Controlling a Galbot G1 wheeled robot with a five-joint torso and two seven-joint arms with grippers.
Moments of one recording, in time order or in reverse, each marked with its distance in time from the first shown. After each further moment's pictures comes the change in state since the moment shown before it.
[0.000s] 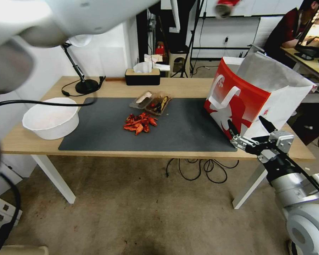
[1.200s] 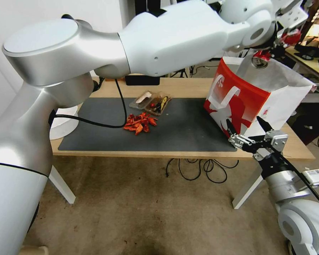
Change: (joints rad) left arm 0.140 -0.069 0.130 -0.066 0.038 -0.132 0.017; right arm 0.047 0.034 -0.053 -0.062 -0.044 0.019 -0.004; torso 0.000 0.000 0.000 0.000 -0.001
